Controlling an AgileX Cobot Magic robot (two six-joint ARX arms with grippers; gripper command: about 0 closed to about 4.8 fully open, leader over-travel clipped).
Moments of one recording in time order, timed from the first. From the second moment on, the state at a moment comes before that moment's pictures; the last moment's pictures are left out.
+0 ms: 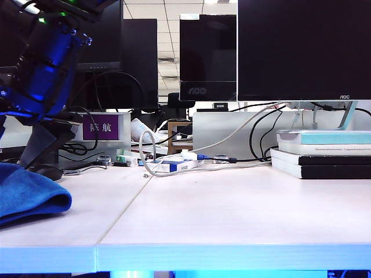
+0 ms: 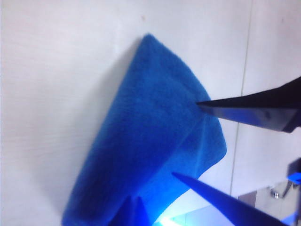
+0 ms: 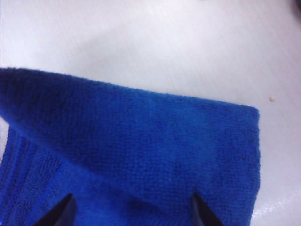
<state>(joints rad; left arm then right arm) 0.43 1.34 0.89 -0.92 0.72 0.18 1.01 2.48 2.38 -0.90 -0.15 -0.08</state>
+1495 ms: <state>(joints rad) 0.26 1.65 0.89 -0.72 0.62 0.23 1.01 2.36 2.39 -0.94 -0.16 -0.16</state>
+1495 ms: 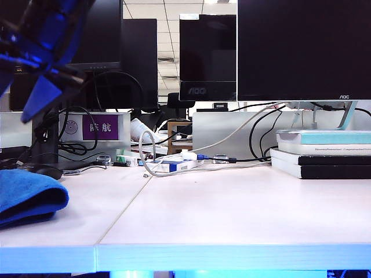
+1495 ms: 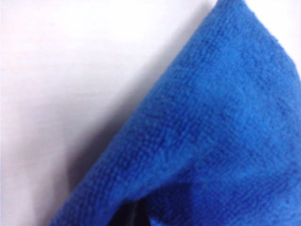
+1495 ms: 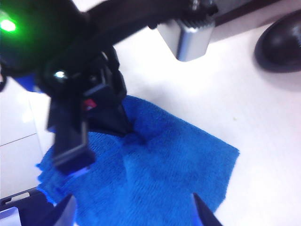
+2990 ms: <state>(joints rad) 0.10 1.05 1.12 -0.62 0.47 0.07 0.92 1.89 2.38 -0.83 0.18 -0.16</state>
